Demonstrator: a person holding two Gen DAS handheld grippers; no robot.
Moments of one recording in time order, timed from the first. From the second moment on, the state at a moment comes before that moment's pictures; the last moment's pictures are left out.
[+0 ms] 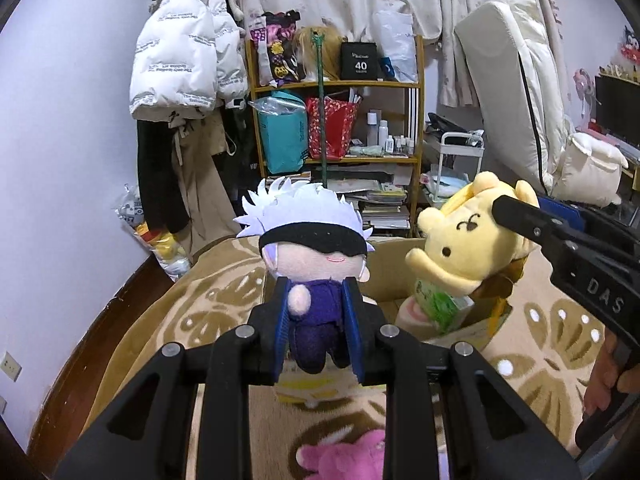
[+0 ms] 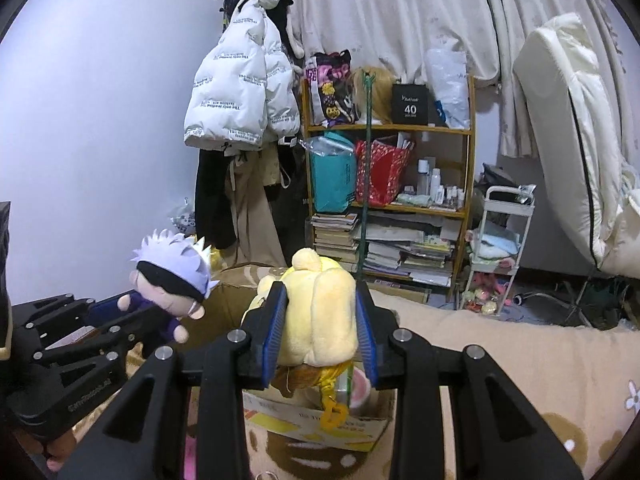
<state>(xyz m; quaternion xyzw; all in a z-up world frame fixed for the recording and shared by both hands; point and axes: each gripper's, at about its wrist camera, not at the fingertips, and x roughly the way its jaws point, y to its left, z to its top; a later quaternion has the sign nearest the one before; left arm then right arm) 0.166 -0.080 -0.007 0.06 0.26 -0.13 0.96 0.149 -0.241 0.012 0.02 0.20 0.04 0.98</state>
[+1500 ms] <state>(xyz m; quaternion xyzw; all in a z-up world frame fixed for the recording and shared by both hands) 0.118 -0.020 -0.018 0.00 0.36 -0.09 0.93 0.061 -0.244 0.008 0.08 0.24 0.06 0.96</state>
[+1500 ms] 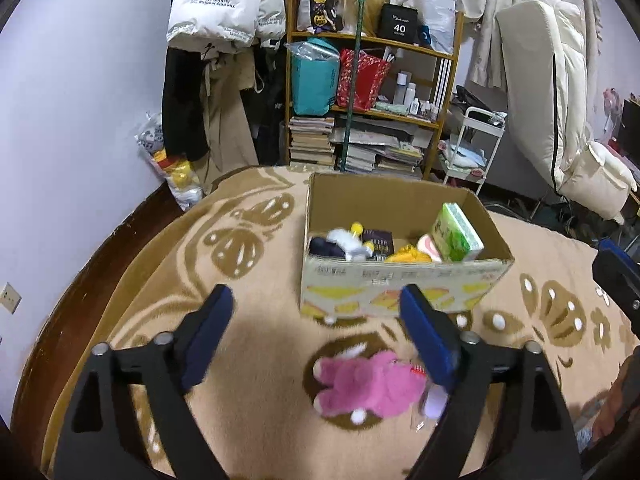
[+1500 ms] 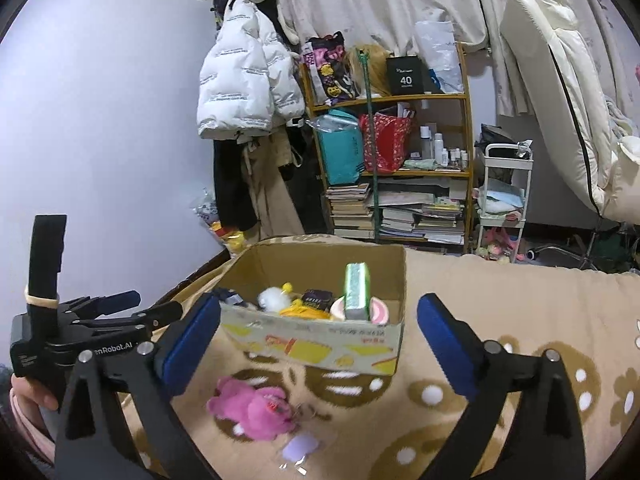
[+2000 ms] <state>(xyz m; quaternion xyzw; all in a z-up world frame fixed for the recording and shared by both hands) 0.073 -0.016 -0.026 0.03 0.39 -0.09 0.92 0.027 -0.220 -0.013 0.09 0.29 0.08 0.95</state>
